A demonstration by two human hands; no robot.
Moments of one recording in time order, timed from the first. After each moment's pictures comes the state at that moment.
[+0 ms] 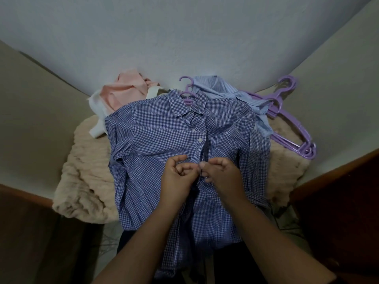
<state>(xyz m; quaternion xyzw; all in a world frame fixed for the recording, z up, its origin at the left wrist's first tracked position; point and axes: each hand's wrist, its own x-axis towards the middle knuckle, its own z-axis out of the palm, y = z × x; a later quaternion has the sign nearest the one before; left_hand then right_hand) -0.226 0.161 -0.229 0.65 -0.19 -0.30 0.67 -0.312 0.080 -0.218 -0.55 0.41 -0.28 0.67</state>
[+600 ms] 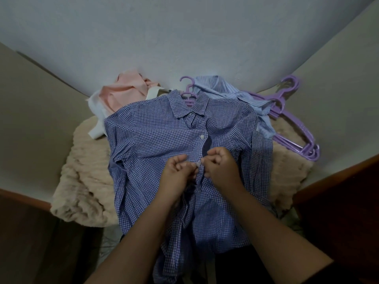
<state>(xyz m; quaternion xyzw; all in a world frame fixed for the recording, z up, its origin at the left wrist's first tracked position) -0.206 0.149 -0.231 0.62 -0.12 -0.37 0.68 -0.292 0.059 -0.224 -0.64 0.38 -0.27 0.62</state>
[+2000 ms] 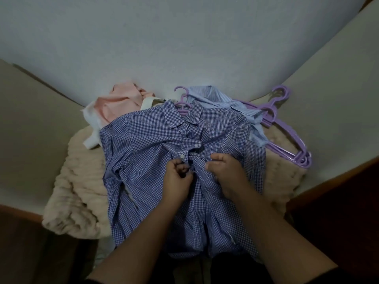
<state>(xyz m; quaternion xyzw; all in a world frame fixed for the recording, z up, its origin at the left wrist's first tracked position) -0.202 0.122 -0.255 0.76 -0.22 -0.24 0.56 -0.300 0.026 -0.212 -0.57 0.44 -0.20 0.66</state>
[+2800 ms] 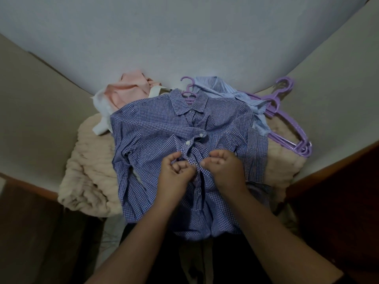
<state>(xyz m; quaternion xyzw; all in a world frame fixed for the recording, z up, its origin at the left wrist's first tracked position) -0.234 0.178 -0.211 0.64 -0.16 -0.31 0.69 -0.317 0.085 -0.200 -0.60 0.40 -0.29 0.63</state>
